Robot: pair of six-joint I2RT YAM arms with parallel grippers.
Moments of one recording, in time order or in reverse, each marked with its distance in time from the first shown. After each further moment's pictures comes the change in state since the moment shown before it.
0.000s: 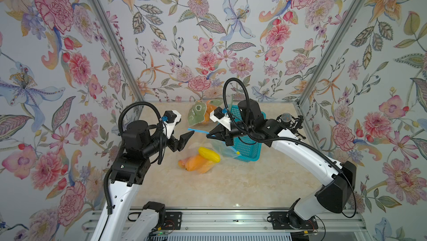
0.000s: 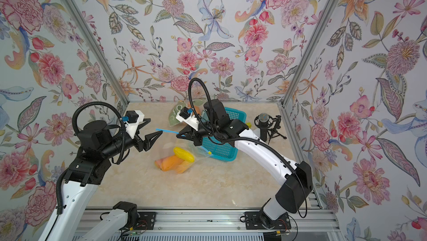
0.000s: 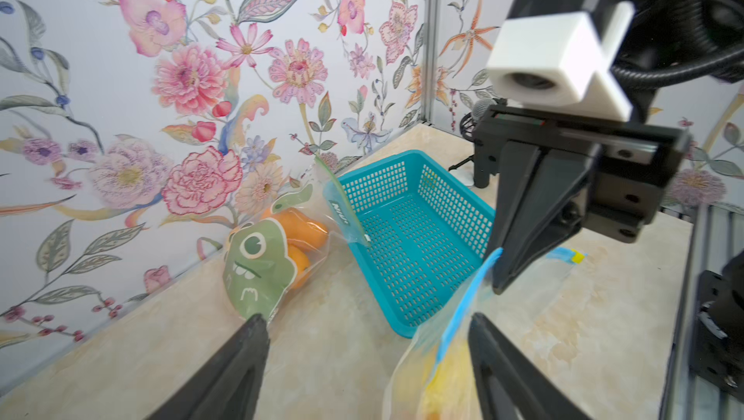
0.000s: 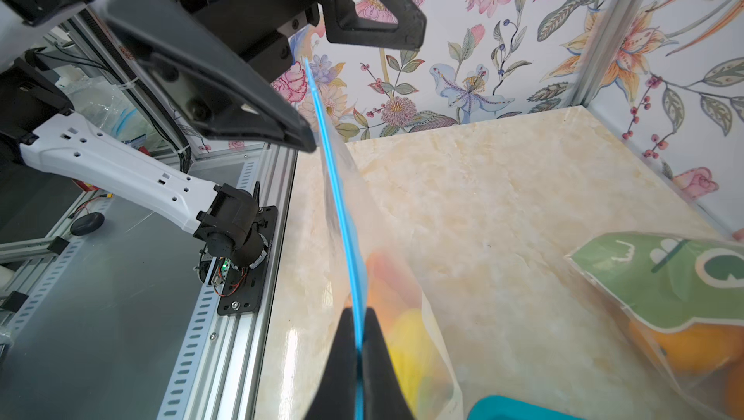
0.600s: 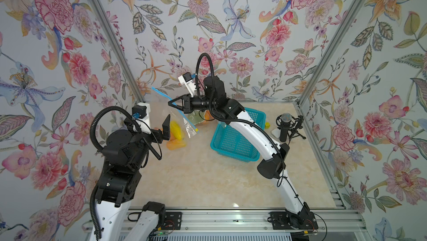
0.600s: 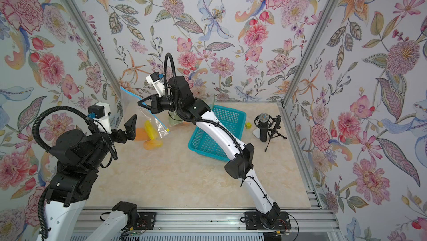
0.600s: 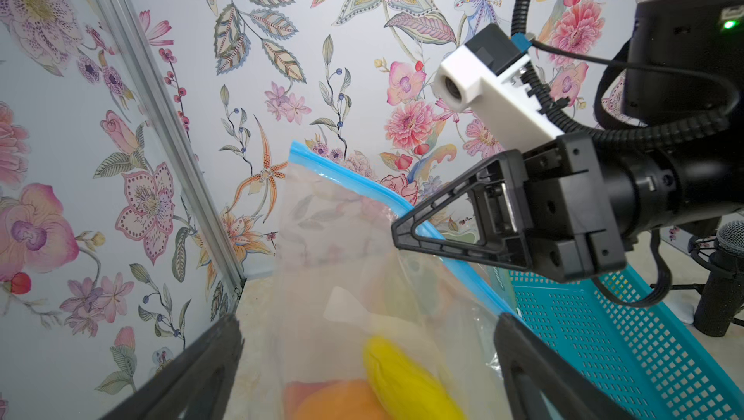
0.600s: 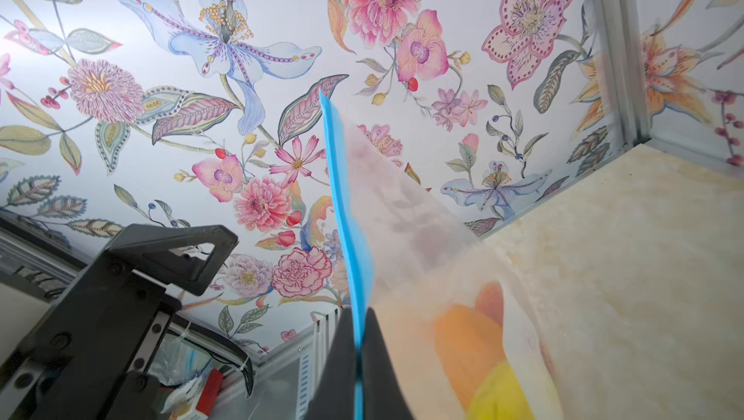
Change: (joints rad) left arm 0.000 -0.108 0.075 0.035 -0.528 -0.131; right arm 0.089 0.814 1.170 0.011 0.105 0.801
